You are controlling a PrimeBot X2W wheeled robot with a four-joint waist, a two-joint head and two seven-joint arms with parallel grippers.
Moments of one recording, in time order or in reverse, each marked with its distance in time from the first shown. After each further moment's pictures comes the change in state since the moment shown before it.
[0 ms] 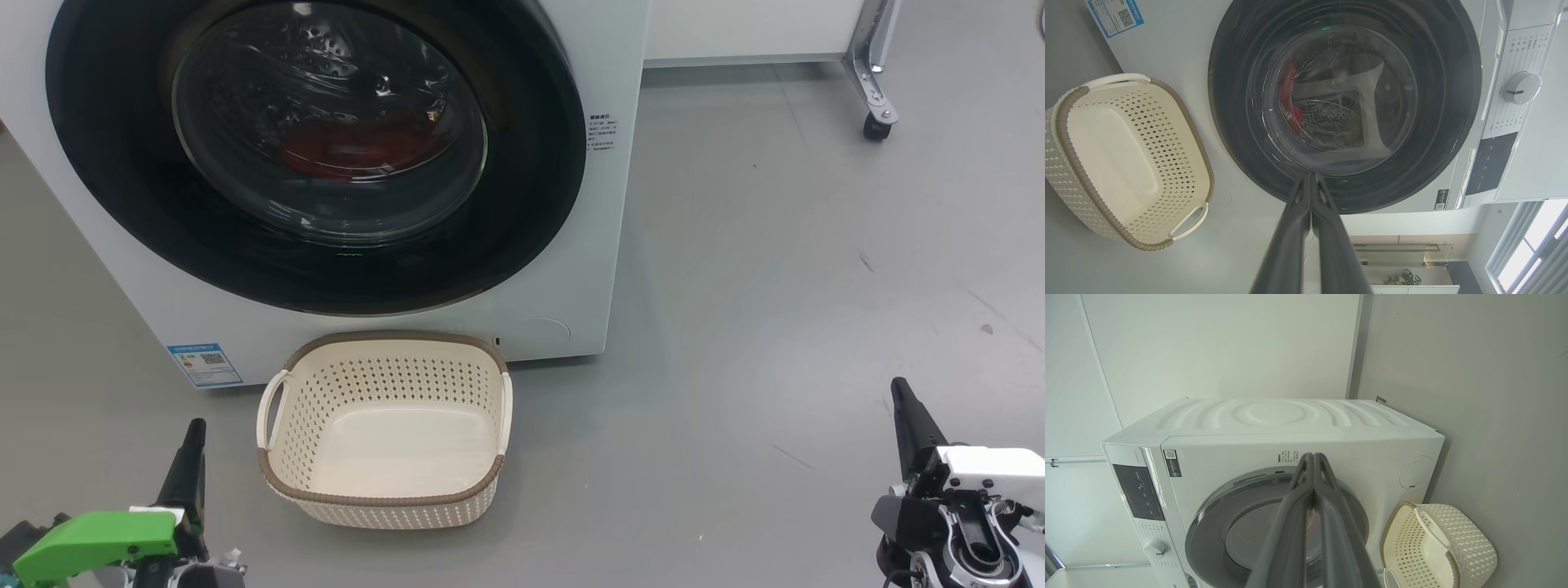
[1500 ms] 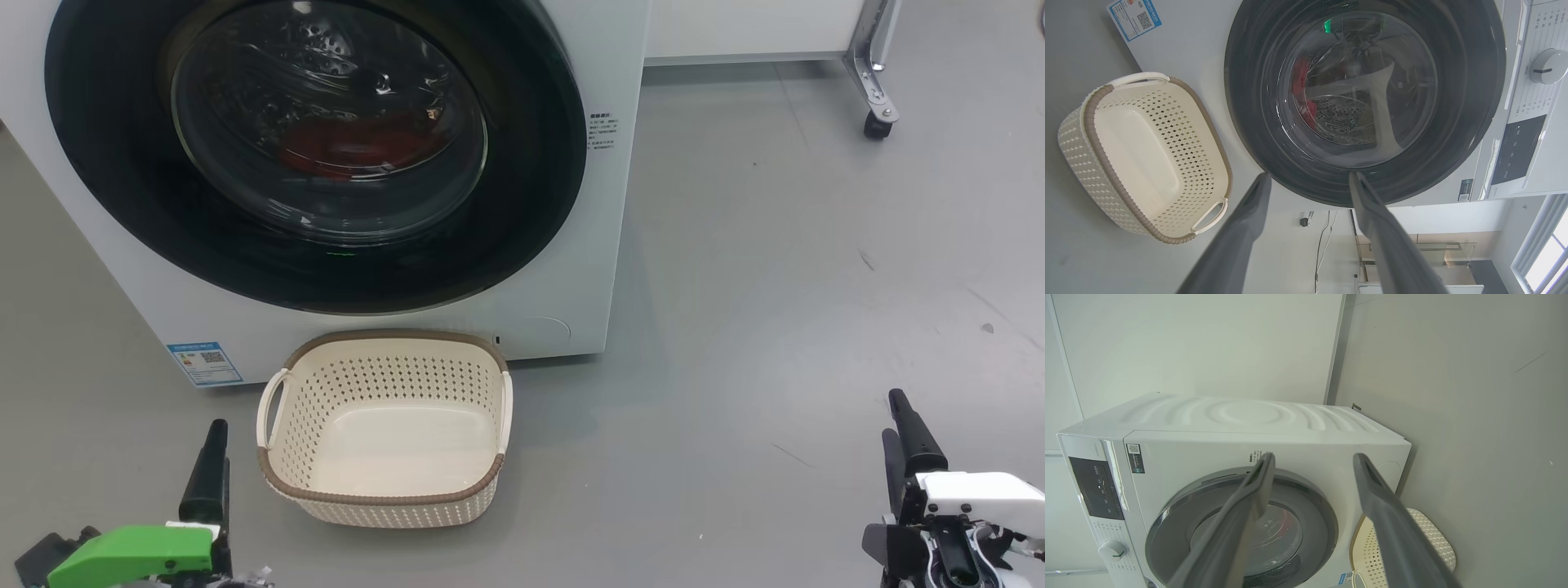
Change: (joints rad) left arm 0.028 -0.026 -0.040 0.006 0.070 0.001 -0.055; right arm 0.039 0.011 0.023 0.022 -0.084 -0.001 -0.053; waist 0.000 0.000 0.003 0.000
